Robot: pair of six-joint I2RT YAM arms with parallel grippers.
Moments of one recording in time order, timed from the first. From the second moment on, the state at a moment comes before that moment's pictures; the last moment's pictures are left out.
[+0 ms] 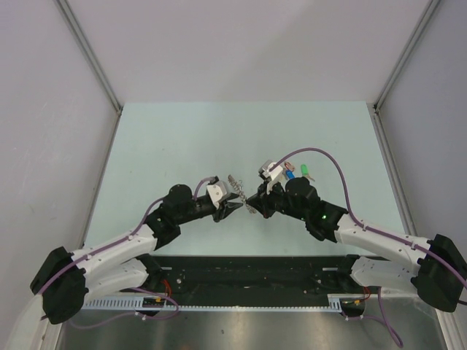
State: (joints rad) left arm -0.77 0.98 0.43 0.38 0.38 0.14; right arm 0.91 1.08 0.65 0.13 -0.11 0.20
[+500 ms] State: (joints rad) left arm -0.78 0.95 0.43 0.41 0.27 0.14; right arm 0.92 1.08 0.65 0.13 -0.11 0.20
